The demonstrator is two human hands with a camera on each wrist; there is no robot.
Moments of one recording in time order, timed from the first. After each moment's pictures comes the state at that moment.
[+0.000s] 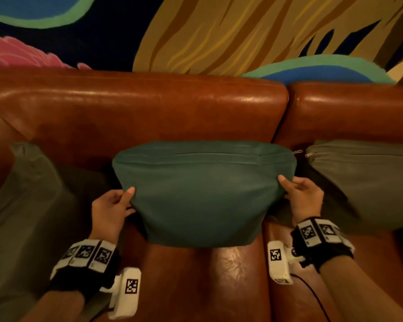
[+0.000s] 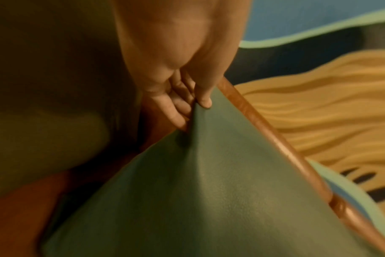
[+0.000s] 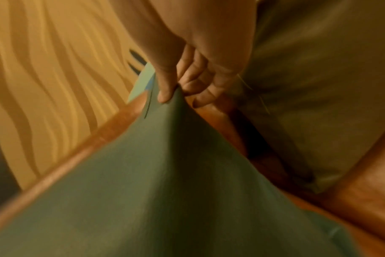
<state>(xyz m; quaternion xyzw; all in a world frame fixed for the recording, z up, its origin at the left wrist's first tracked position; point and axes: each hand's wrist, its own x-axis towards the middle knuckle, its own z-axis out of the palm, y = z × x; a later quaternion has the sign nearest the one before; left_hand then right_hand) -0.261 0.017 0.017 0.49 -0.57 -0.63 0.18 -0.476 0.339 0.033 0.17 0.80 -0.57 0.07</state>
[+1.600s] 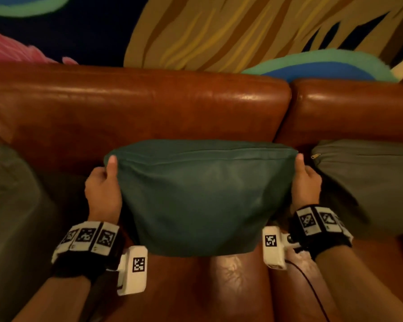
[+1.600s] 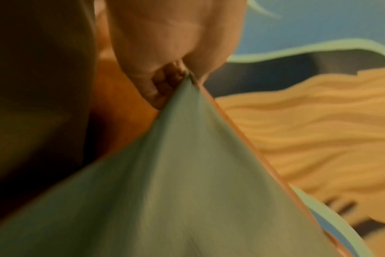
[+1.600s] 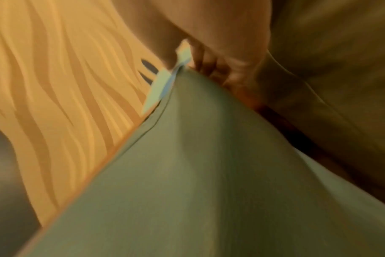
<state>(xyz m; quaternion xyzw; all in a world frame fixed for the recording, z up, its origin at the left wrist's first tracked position) -0.308 -0.007 0.028 0.51 -0.68 -0.48 0.22 -0.502 0.315 0.032 0.19 0.81 -0.56 0.04</state>
